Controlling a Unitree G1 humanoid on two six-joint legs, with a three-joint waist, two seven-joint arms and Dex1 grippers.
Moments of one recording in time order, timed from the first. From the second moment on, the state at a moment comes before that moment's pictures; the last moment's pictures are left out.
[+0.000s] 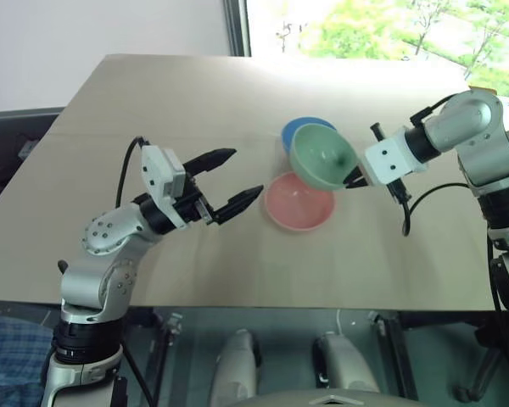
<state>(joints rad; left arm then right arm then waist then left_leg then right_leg) -0.26 0.58 0.16 -0.36 -0.58 0.32 -0.84 -1.02 -0.76 0.34 0.12 -0.07 -0.12 1.61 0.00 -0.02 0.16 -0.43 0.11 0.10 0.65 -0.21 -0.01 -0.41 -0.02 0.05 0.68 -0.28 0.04</state>
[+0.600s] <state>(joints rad) -0.27 0.58 0.15 -0.35 -0.58 0.32 -0.85 -1.00 -0.76 0.39 -0.12 -0.03 0.09 1.58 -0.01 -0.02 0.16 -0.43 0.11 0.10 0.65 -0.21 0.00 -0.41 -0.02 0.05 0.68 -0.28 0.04</state>
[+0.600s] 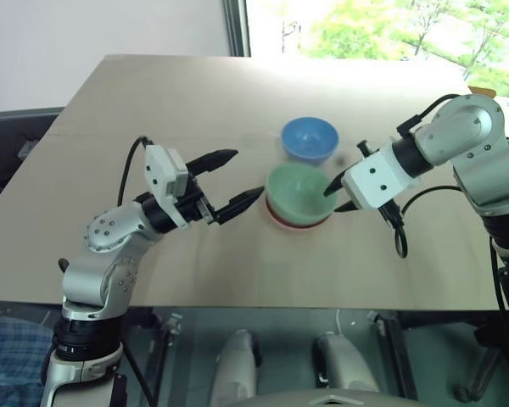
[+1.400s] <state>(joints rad) -0.28 0.56 0.16 -0.30 -0.54 0.28 -0.78 -1.22 -0.59 0.40 0.67 -0.26 -0.25 1.12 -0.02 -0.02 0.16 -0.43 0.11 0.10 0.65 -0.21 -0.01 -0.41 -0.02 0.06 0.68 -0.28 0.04</state>
